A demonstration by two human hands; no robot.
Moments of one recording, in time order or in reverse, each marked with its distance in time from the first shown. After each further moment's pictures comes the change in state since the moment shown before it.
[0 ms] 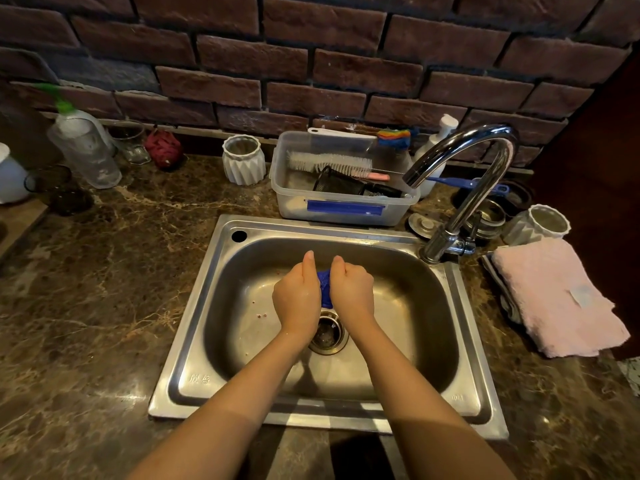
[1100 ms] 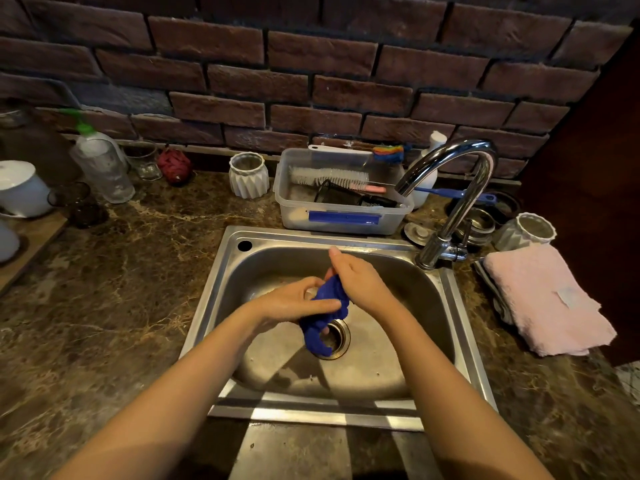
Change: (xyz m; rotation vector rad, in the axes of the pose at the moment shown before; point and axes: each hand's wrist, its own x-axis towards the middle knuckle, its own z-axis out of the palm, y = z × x) left_hand 0.024 0.016 -0.056 0.184 -1.020 -0.114; right_hand -0.008 -0.021 -0.044 -0.132 -0.350 -0.282
